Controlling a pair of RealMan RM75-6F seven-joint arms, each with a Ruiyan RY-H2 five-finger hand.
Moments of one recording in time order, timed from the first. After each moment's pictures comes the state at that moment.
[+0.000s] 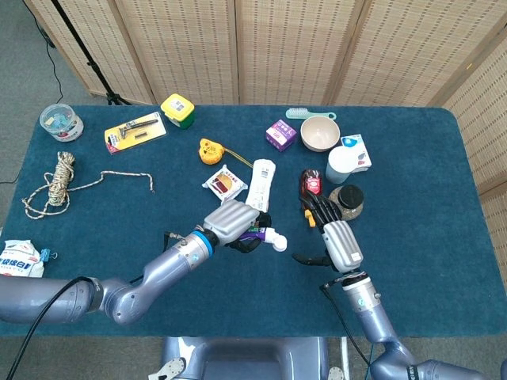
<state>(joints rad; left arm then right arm) -1.26 -1.33 -0.20 -1.83 0.63 0.75 0.27 0.45 -1.60 0.20 -1.56 -1.50 1.29 0.17</state>
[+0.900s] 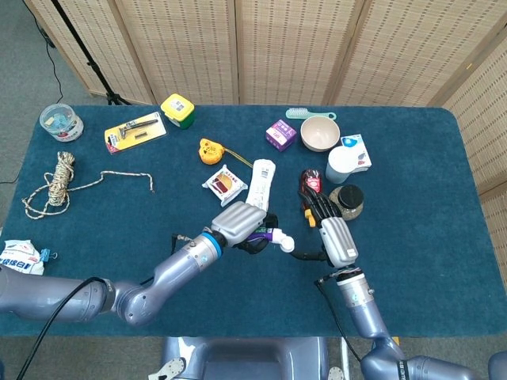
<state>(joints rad) -1.29 -1.39 -0.20 -1.80 0.58 0.77 0.27 0.47 -1.66 0.22 -1.53 -1.45 1.30 0.19</state>
